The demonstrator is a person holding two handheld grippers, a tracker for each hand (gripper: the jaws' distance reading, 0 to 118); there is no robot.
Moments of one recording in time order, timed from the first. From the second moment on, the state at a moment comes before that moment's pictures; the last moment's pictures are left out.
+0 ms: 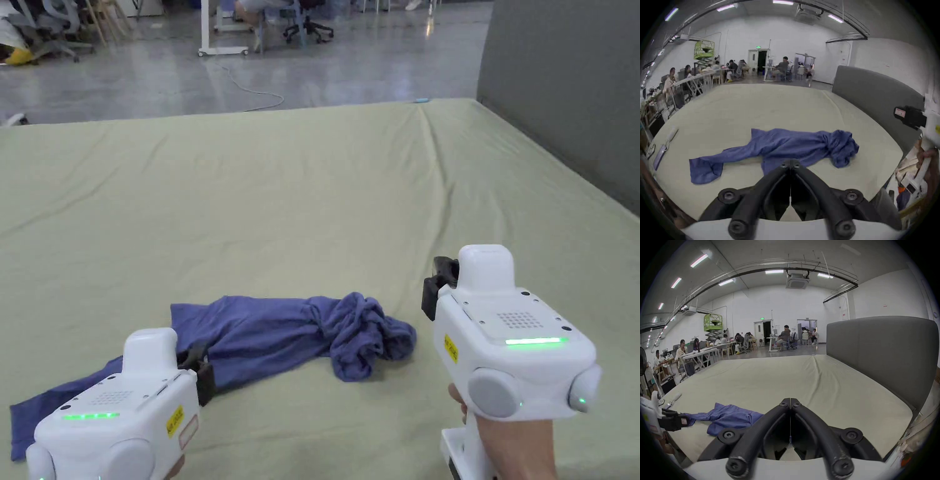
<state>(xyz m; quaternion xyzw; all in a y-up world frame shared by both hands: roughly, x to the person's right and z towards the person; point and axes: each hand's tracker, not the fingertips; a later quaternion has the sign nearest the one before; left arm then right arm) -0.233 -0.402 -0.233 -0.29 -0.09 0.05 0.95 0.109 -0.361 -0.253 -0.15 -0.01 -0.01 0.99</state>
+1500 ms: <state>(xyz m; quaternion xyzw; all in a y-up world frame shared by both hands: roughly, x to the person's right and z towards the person) -0.248 -0.382 -0.371 -0.36 -0.09 0.06 0.92 0.086 -0.376 -0.447 -0.38 0.10 0.01 0.92</state>
